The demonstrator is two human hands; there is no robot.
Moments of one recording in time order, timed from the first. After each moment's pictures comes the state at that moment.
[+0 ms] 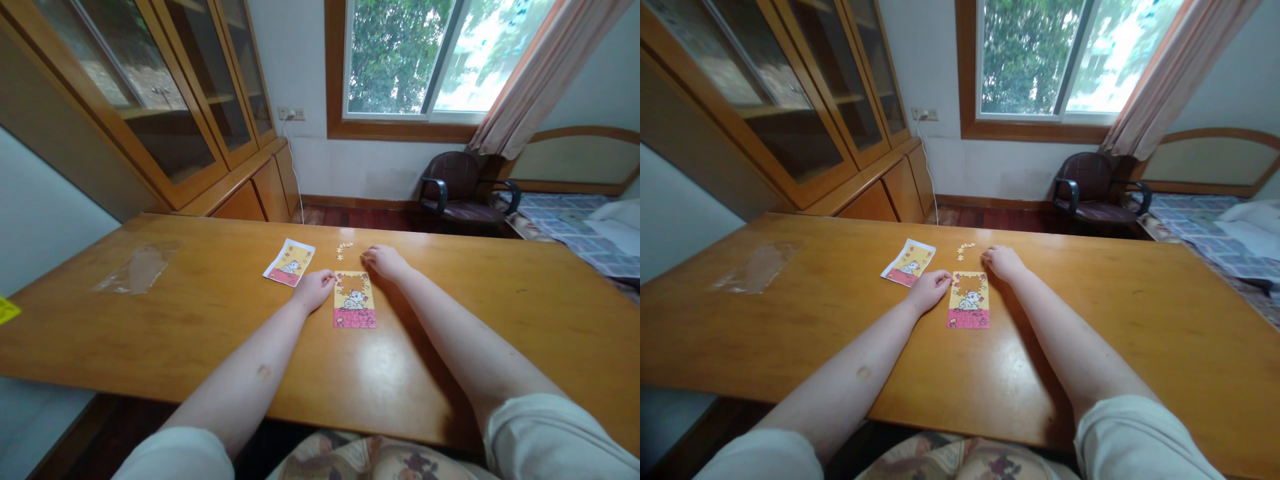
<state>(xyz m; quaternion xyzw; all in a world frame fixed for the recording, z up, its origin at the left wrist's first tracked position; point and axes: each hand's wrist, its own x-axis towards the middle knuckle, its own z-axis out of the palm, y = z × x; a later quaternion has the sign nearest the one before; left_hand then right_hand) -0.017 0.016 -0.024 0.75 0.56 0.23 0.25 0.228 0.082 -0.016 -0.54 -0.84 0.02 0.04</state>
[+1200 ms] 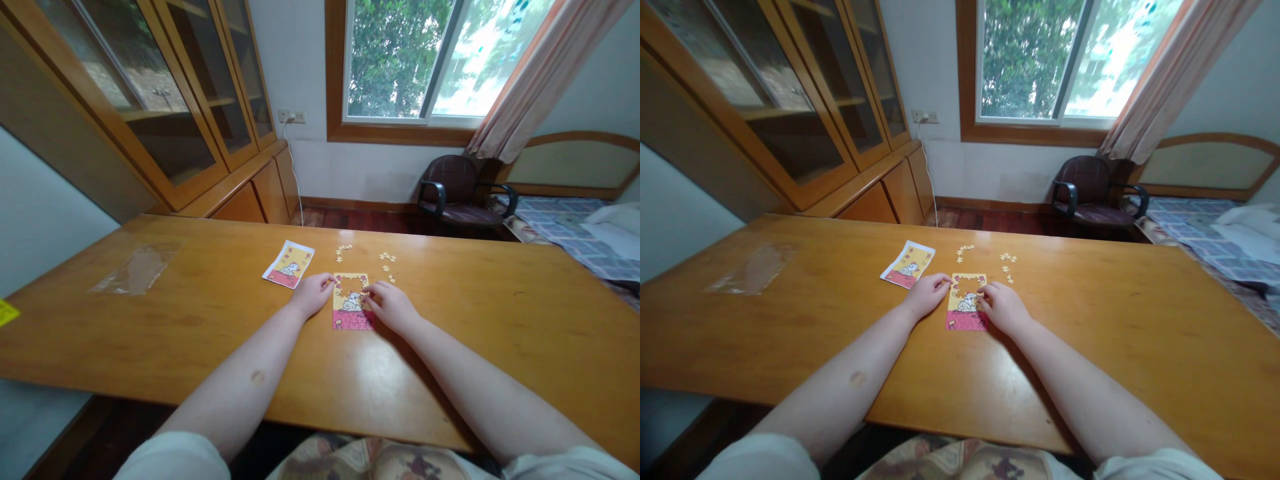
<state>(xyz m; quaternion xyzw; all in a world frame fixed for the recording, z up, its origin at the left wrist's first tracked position) -0.017 0.007 -0.022 0.78 0.54 0.22 0.22 0.211 -0.032 -0.013 -0.57 -0.79 0.15 0.18</state>
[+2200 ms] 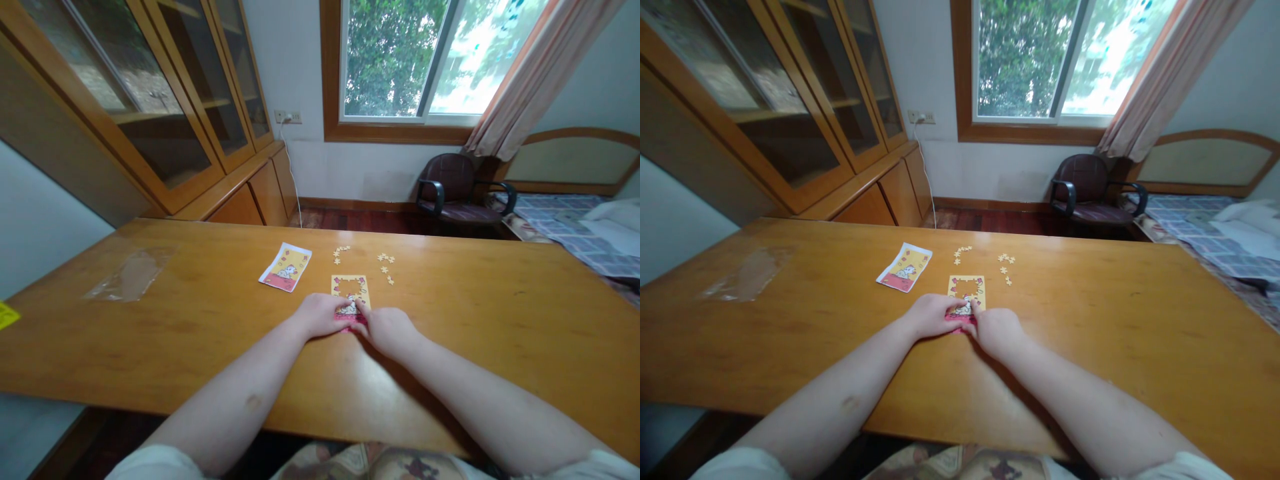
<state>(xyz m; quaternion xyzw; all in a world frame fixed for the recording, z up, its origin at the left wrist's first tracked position) 0.000 -0.021 -0.006 0.88 0.44 0.07 0.17 0.184 -0.066 0.008 -0.59 -0.80 0.09 -0.10</state>
